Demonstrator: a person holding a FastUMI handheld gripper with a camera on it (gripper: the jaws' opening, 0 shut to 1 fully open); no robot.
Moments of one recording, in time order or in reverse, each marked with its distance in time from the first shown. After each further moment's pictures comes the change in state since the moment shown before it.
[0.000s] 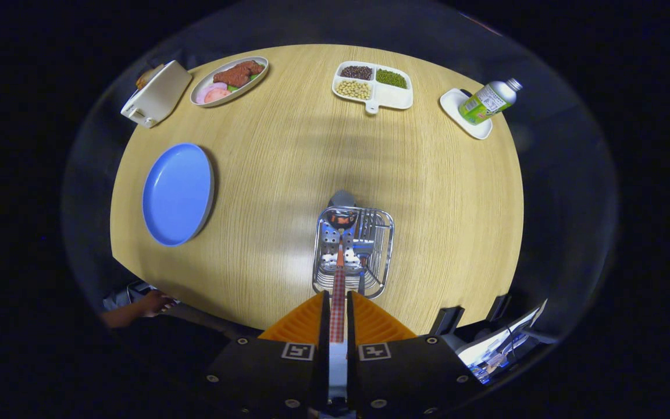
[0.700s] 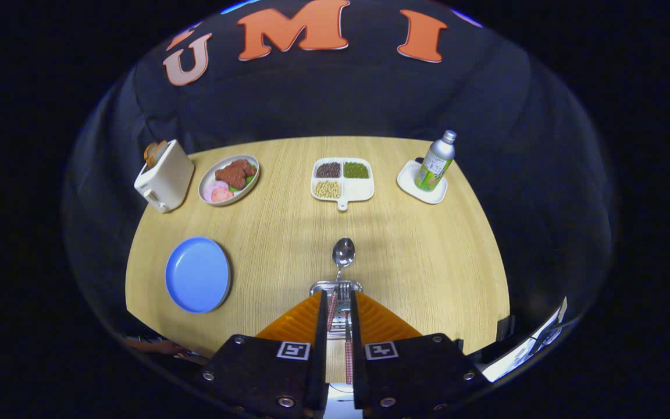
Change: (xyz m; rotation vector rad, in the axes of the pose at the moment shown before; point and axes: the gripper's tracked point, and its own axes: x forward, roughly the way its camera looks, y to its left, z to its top) arm -0.078 -0.034 0.060 0.206 -0.578 -0.032
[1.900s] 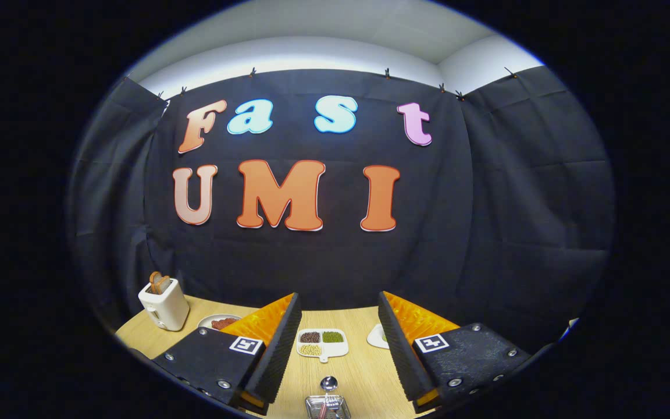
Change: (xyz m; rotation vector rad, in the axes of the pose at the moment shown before) arm -0.134 -0.018 0.147 0.038 -0.908 -0.102
